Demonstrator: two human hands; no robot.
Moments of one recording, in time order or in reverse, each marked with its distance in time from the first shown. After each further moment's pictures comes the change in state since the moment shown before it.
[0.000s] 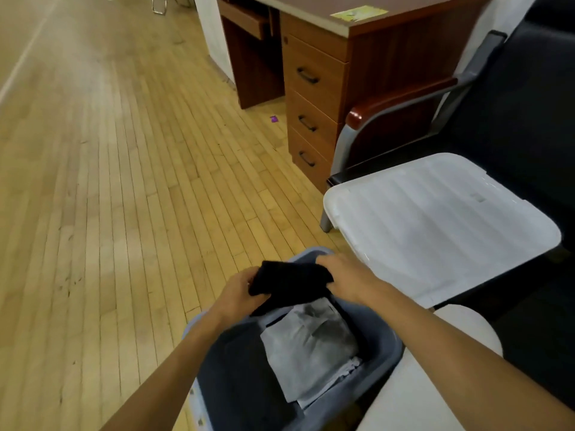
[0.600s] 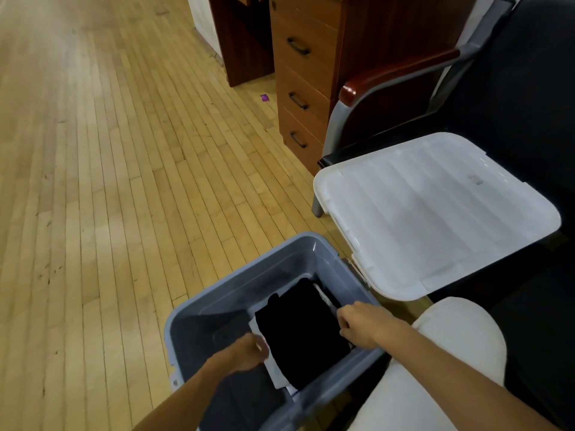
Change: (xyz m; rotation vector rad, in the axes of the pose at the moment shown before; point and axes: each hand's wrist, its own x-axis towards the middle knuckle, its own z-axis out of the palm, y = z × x) left_hand -0.028 -0.095 0.114 0.094 -0.628 -0.507; right_hand -0.050 0.051 0.071 -0.136 -0.458 0.227
